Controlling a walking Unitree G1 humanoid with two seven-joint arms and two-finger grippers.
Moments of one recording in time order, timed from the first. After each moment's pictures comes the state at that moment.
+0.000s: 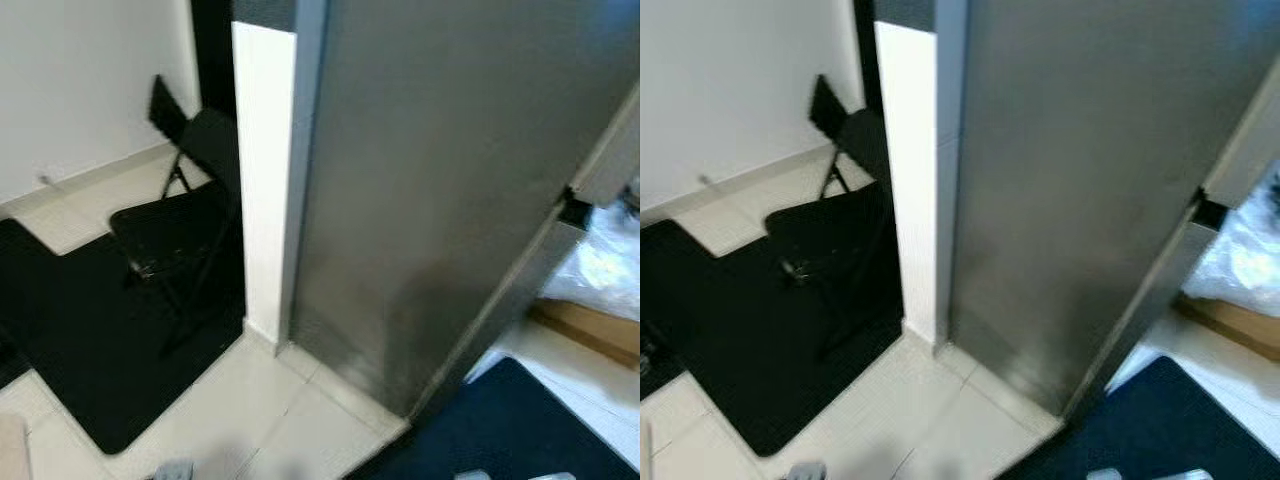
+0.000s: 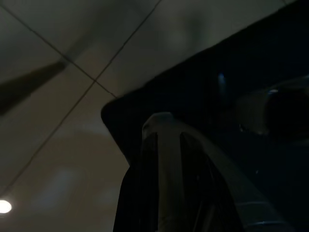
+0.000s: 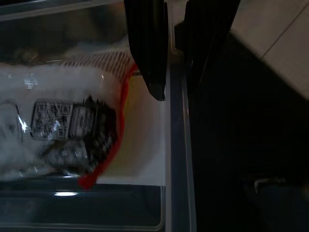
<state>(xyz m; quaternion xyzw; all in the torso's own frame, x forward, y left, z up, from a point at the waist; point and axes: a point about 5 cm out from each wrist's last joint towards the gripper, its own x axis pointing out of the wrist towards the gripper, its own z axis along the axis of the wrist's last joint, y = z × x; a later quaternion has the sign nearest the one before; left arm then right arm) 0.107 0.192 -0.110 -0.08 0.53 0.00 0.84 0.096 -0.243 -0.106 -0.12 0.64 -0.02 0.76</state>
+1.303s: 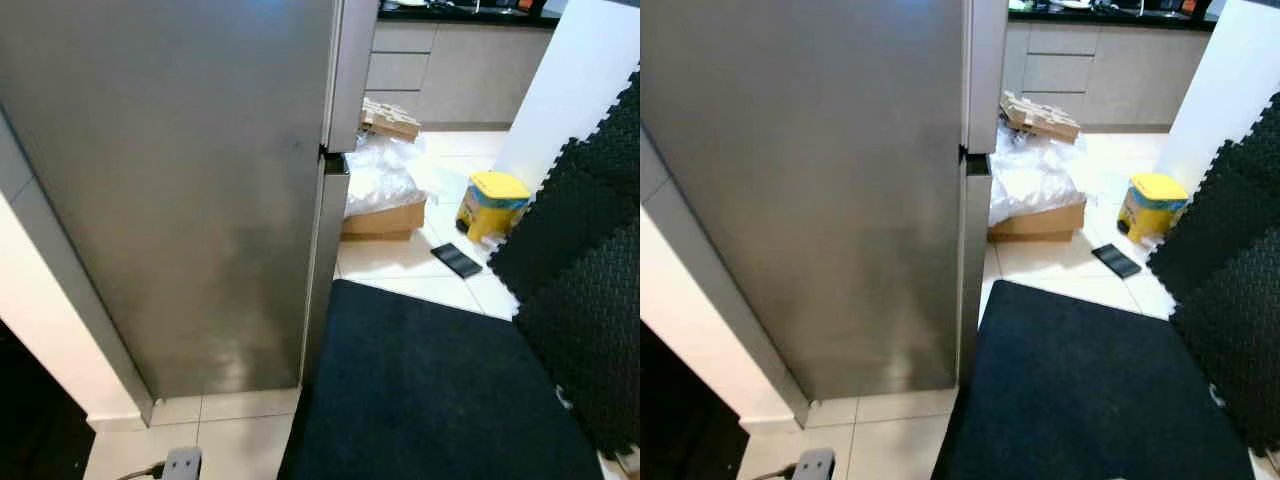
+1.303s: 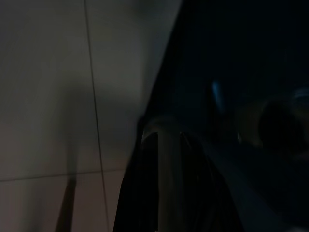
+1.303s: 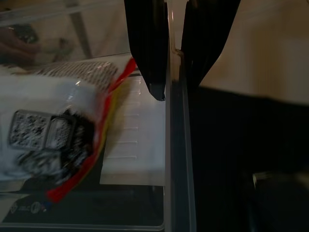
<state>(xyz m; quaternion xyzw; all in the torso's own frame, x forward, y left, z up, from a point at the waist) 0.110 0.189 -0.109 -0.08 0.52 0.00 0.85 0.102 -0.244 -0.104 -0.11 0.64 -0.02 0.76</state>
